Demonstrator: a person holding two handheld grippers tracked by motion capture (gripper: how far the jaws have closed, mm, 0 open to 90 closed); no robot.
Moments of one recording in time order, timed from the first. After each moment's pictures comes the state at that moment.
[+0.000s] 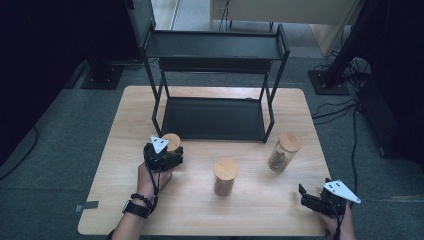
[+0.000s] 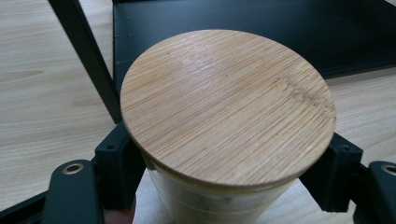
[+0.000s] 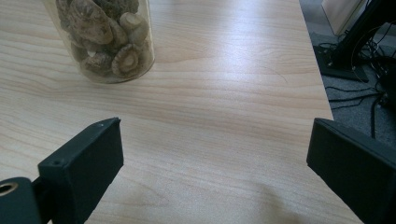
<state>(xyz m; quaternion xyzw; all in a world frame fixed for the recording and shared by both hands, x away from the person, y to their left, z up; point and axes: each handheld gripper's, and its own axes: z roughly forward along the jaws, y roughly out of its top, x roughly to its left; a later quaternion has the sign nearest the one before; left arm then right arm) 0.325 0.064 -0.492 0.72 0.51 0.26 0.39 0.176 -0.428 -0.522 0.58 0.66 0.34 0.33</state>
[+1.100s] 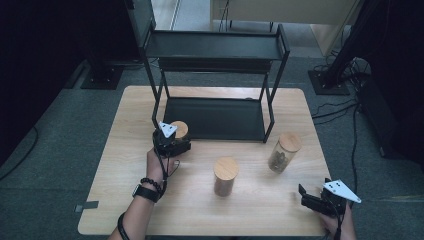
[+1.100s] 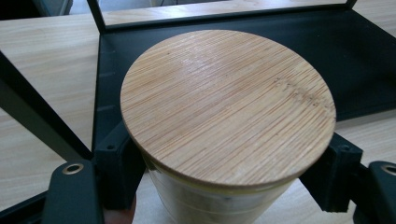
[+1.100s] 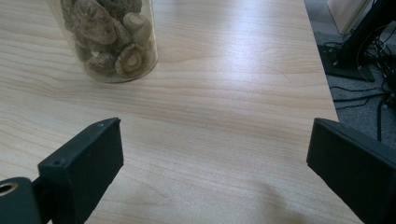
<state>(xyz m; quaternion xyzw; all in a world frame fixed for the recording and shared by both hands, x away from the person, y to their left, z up) 0.362 0.041 -0.472 0.72 0.51 0.26 0.39 0.176 -0.430 -0.522 0.58 0.66 0.35 0.32</state>
